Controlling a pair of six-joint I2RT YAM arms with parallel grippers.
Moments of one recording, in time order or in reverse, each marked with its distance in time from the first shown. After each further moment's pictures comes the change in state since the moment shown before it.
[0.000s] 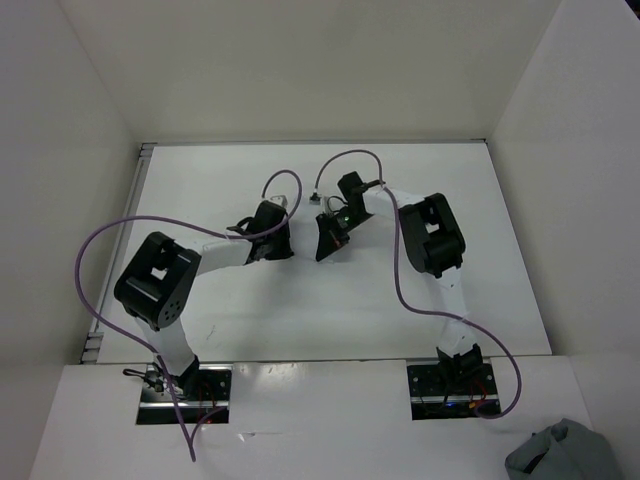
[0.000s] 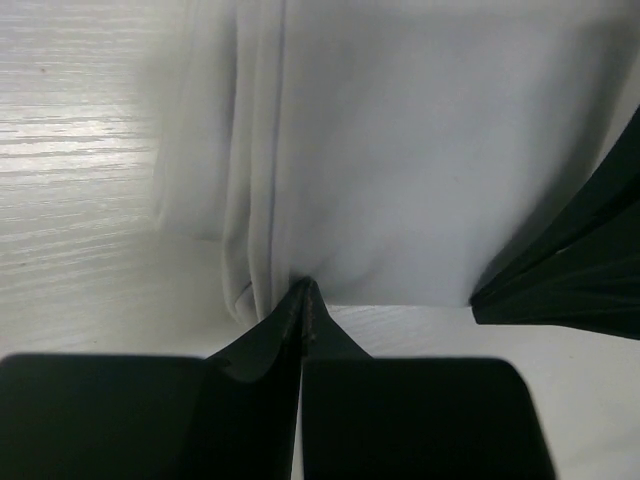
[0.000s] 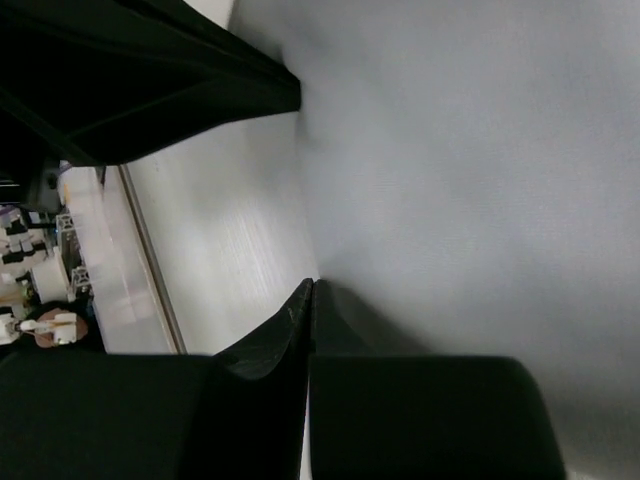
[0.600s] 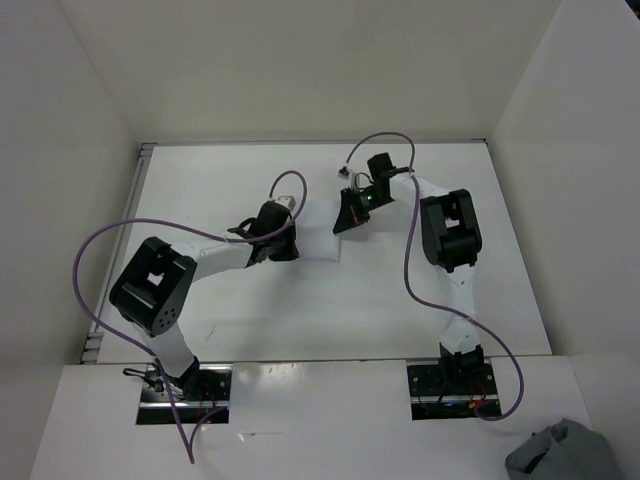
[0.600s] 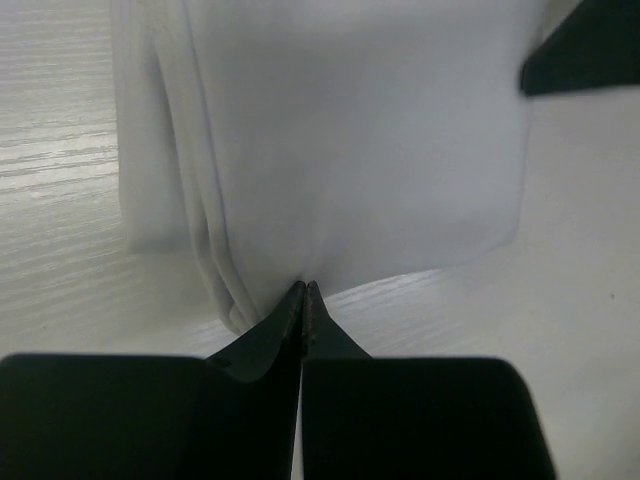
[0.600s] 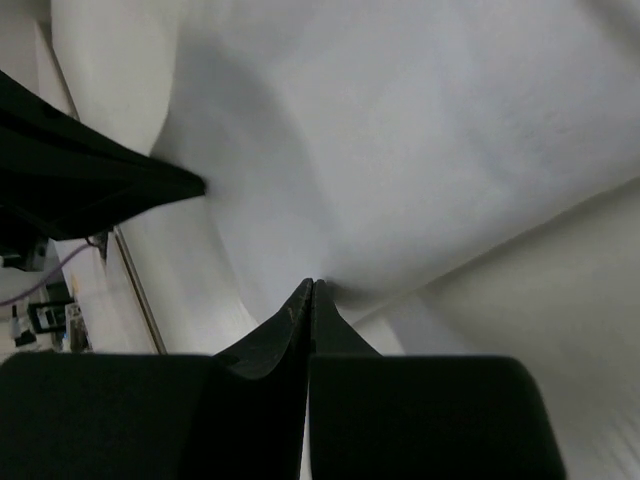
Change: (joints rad) left arm -0.033 -0.045 -0.002 -0.008 0.050 0.030; right arm -0.166 -0.008 0.069 0.095 0.030 0.140
